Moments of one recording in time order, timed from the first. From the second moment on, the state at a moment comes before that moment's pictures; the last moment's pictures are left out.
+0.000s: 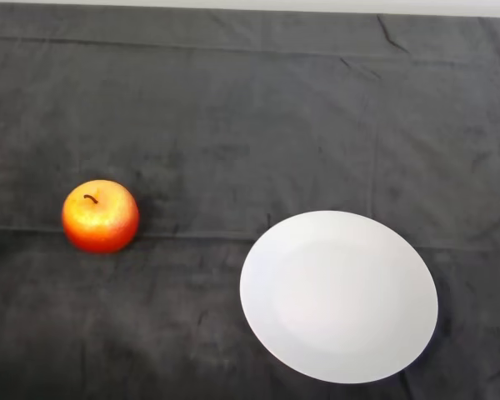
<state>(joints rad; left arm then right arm) -0.55 0.66 0.40 1.18 -0.30 -0.41 -0.47 -0.75 -0.60 0.16 1.16 -0.37 0.05 -0.10</state>
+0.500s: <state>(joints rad) -0.58 0.56 0.29 1.18 -0.21 -0.44 -0.49 -0.75 -0.60 0.16 1.16 -0.37 0.05 -0.10</state>
